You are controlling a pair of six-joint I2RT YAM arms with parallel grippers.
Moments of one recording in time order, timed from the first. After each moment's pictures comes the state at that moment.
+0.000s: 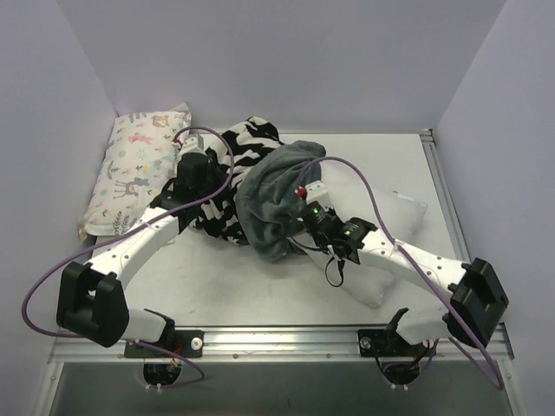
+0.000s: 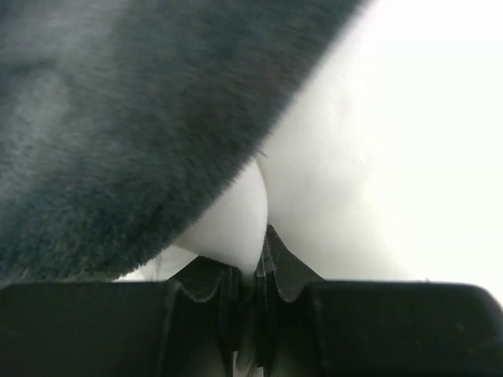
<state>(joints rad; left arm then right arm) -0.40 1.38 1.01 -0.12 -0.17 -0.69 0.91 1.38 0.94 -0.52 0.61 0.23</state>
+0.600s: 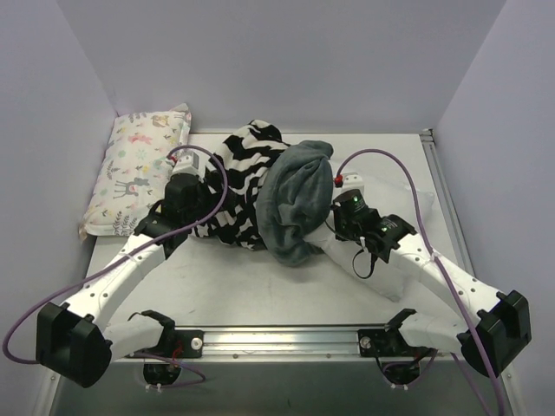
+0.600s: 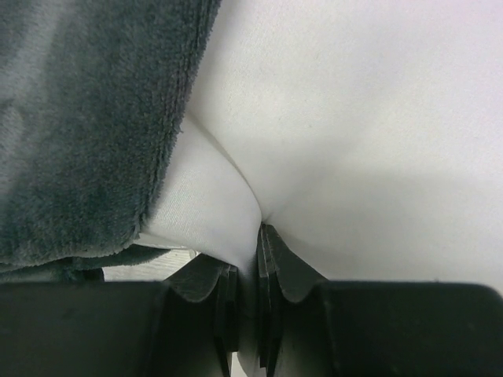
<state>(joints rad) -0.42 1.14 0.93 -0.23 -0.17 -0.61 0.63 1.16 0.89 -0.56 0.34 0.31</state>
